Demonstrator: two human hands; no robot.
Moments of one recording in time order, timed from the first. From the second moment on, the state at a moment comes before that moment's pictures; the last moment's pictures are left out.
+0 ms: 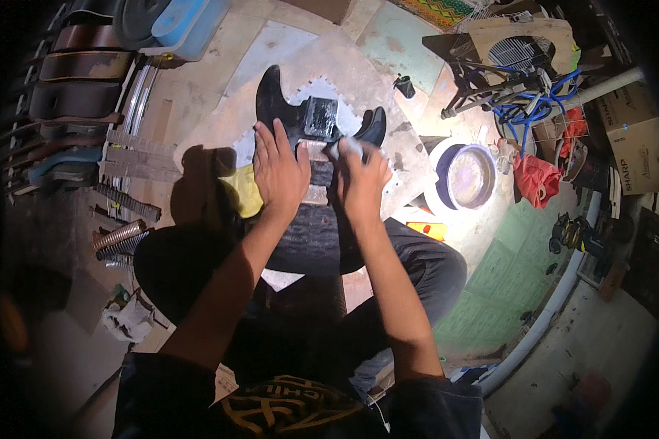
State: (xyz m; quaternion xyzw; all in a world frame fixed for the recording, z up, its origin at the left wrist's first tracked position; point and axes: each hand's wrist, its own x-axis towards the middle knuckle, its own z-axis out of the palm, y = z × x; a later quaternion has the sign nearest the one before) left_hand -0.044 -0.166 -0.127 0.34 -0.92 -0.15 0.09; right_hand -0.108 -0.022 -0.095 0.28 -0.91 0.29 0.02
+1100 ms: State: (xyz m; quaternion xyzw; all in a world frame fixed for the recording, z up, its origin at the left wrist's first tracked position) left_hand -0.040 -0.173 -0.123 0.34 -0.93 -0.13 0.04; right_hand -0.054 -0.013 -0.095 0.19 -0.94 0.29 0.02
